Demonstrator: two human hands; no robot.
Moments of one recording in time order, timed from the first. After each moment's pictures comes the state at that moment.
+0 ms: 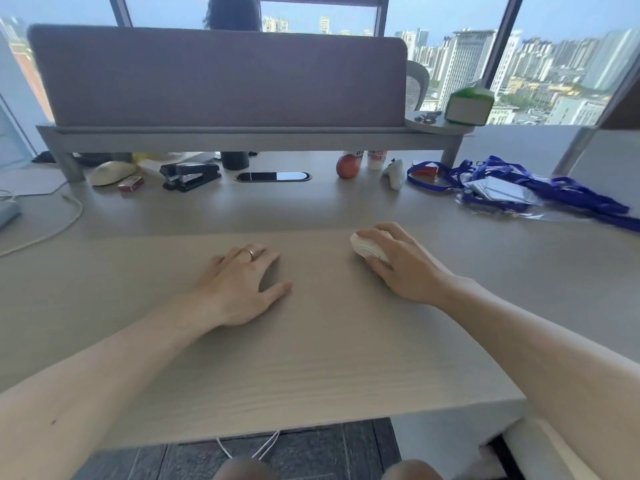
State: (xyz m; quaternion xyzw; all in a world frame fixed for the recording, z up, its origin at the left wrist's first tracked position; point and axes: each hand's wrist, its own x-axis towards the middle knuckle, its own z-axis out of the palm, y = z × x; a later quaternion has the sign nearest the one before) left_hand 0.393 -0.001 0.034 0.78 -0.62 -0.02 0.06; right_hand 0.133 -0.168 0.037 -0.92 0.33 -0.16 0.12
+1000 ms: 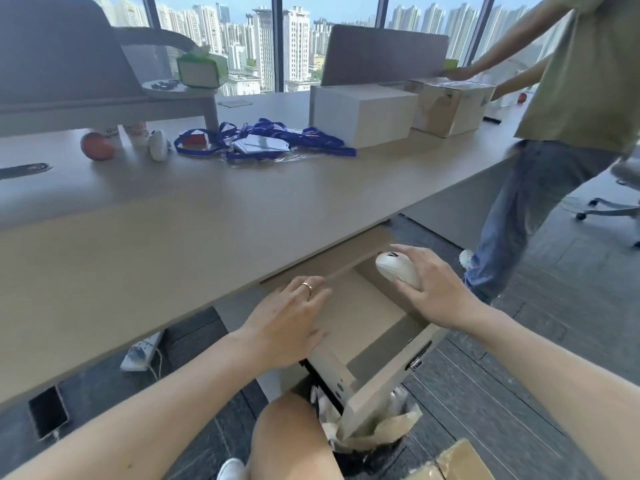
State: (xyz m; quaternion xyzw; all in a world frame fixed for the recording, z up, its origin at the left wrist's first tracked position) left_hand -0.004 -0.002 -0.020 0.41 -0.91 -0.01 0.10; right_hand -0.291 -0.009 0.000 -0.72 0.65 -0.21 0.11
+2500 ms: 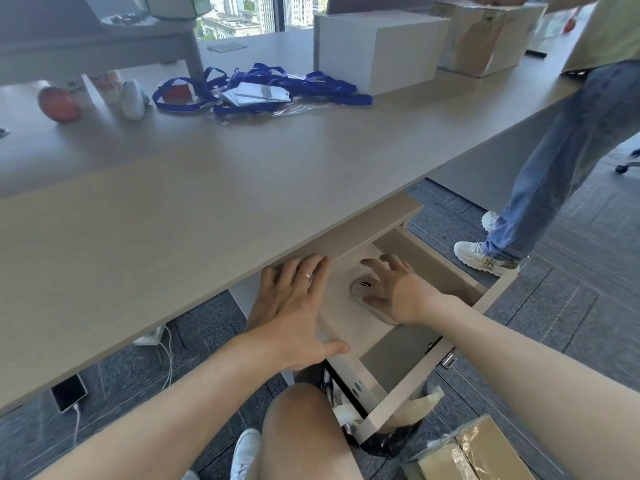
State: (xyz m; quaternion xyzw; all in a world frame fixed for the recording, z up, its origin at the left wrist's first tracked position) left_hand -0.013 -0.031 -0.064 0.51 -0.86 0.04 0.03; right_hand -0.246 -0.078 -0.103 -0.74 0.65 0.01 0.19
